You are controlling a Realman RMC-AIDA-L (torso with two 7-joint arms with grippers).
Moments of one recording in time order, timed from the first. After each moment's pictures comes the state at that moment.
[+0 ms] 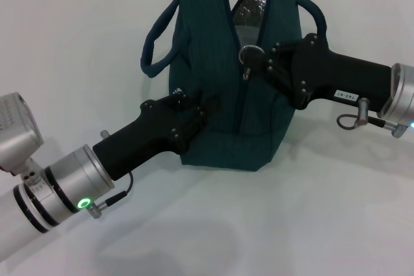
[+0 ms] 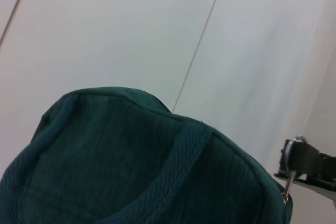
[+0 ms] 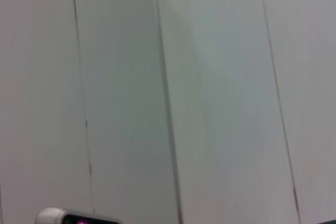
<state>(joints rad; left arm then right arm) -0.51 -2.10 0.80 -0.06 1.39 1.55 -0.78 0.60 2.03 -1.41 -0.42 -1.02 -1.48 0.99</state>
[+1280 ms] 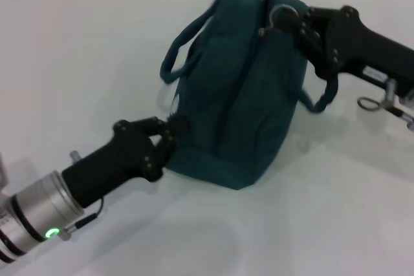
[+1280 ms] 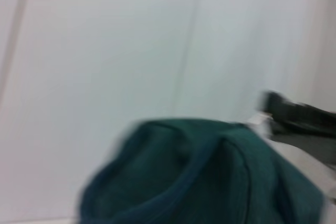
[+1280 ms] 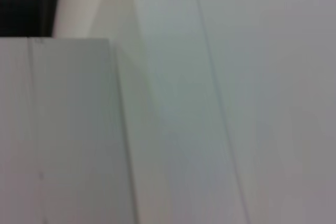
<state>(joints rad) -0.38 -2.09 0.95 0.05 1.31 1.62 -0.71 0.55 2.03 -1.39 -0.42 -0.87 -1.53 0.97</state>
